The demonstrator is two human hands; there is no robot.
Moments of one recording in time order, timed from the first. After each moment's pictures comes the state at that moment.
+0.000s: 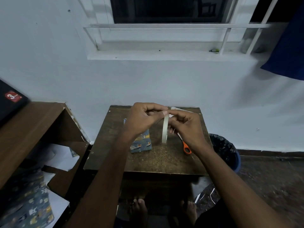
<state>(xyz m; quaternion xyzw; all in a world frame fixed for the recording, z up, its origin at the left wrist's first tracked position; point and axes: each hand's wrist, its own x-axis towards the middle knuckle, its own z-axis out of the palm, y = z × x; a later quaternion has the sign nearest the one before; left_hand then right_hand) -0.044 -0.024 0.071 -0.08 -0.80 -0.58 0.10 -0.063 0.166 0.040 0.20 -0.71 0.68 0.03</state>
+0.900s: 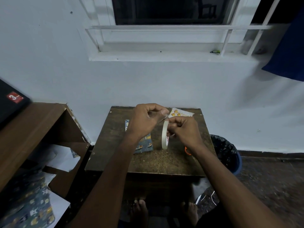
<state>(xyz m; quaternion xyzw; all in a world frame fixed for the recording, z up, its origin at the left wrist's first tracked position) -0.043 -0.017 0.070 -0.05 -0.83 -0.53 0.15 -0.069 0.161 0.028 0.13 -0.79 0.59 -0.01</state>
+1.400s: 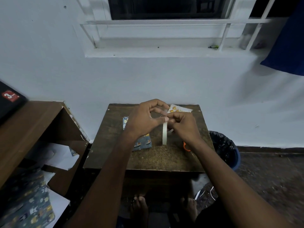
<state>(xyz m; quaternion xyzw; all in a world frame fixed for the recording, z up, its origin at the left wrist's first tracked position) -0.043 -0.019 0.067 -0.08 -0.88 -0.47 0.09 -0.072 0.161 0.028 0.12 -0.80 0.59 0.00</state>
